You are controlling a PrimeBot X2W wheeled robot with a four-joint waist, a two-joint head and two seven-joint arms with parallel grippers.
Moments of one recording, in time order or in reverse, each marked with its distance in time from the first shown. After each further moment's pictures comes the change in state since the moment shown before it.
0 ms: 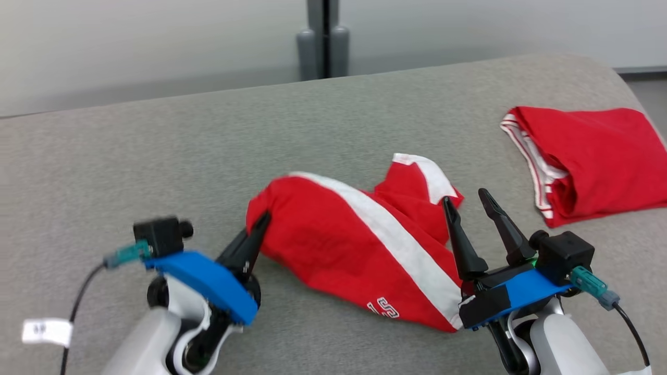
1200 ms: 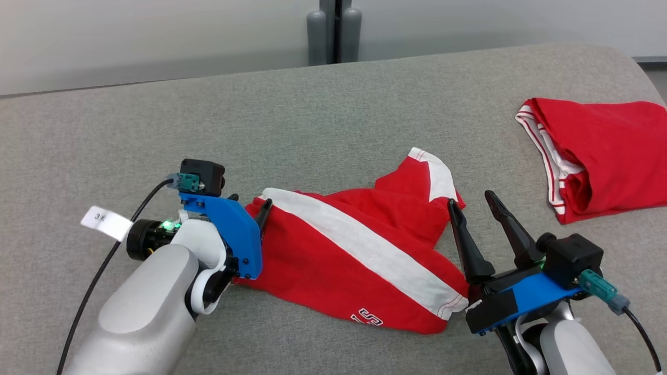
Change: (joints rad) left arm -0.276 -0.002 -0.186 0.294 0.268 0.183 0.217; right arm 0.045 -0.007 -0.019 -0.086 -0.023 0.000 0.063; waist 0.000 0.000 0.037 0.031
